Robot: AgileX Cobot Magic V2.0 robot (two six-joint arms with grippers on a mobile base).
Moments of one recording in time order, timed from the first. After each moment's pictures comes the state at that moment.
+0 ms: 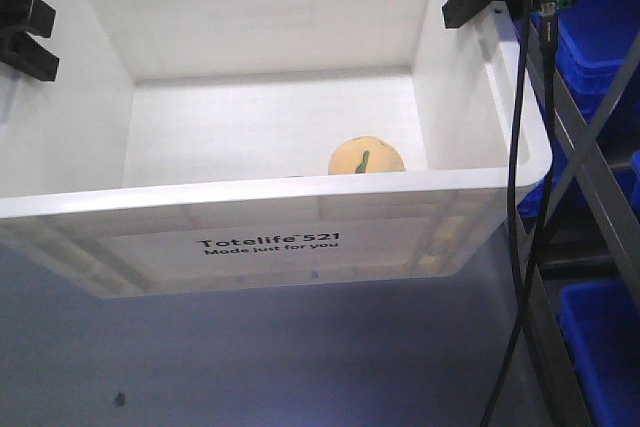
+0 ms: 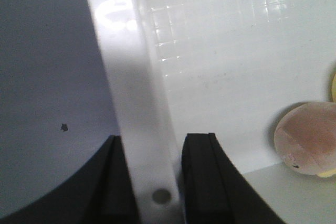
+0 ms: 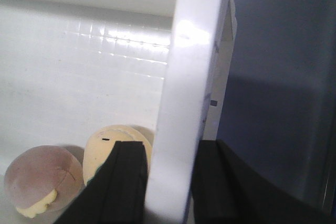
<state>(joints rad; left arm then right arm) -0.07 1.38 -1.51 -0.22 1.28 0.04 0.30 1.63 -1.83 0.17 1.30 0.04</state>
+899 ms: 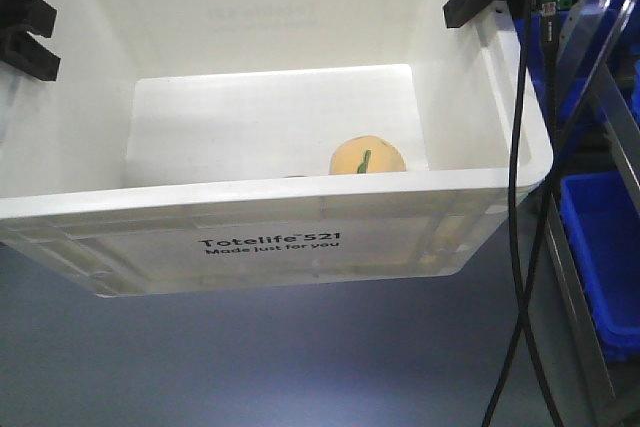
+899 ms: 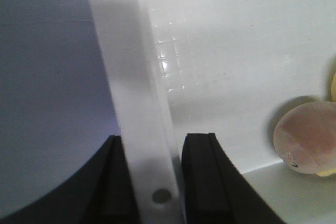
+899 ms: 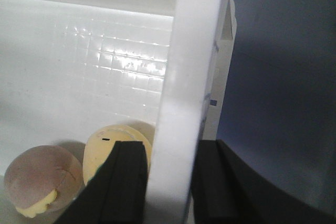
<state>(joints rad) -0.07 1.38 -1.51 -0.22 1.28 0.04 0.30 1.63 -1.83 0.17 1.30 0.04</state>
